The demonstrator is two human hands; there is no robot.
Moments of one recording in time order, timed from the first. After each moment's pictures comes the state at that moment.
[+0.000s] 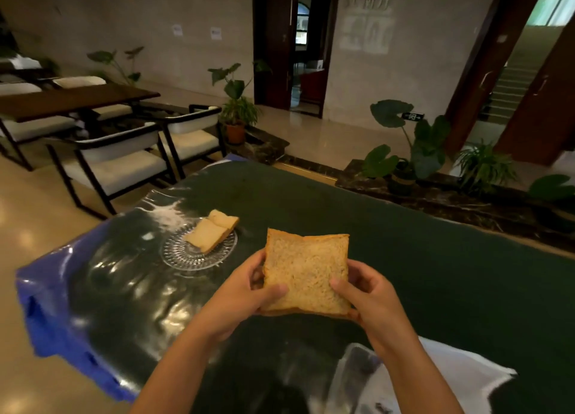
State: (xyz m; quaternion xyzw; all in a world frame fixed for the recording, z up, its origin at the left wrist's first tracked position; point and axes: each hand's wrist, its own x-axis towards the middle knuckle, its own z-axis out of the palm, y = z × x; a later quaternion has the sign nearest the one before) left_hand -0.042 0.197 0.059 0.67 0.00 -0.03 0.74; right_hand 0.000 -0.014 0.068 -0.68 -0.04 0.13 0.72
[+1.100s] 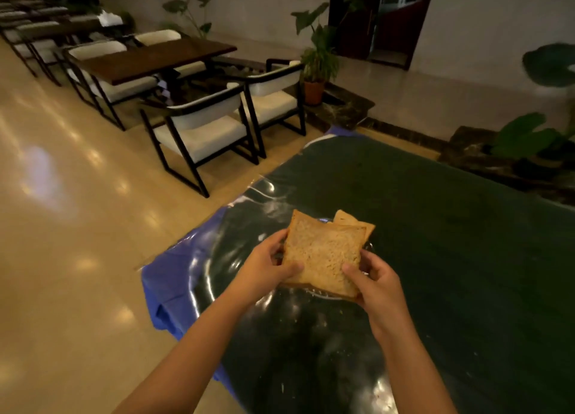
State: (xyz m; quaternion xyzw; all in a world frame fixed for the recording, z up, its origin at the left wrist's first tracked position) left_hand 0.052 0.553 0.000 0.76 0.14 0.01 0.64; right_hand 0.111 0.362 -0.009 -0.65 0.02 0.21 0.73
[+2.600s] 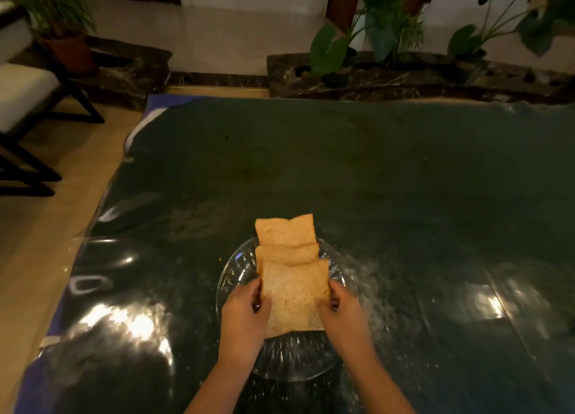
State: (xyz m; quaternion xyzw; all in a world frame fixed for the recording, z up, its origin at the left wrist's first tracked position) left_hand 0.246 0.596 -0.186 0.87 0.00 -0.08 0.49; right_hand 0.202 0.444 -0.180 -0.85 0.28 0.01 0.45
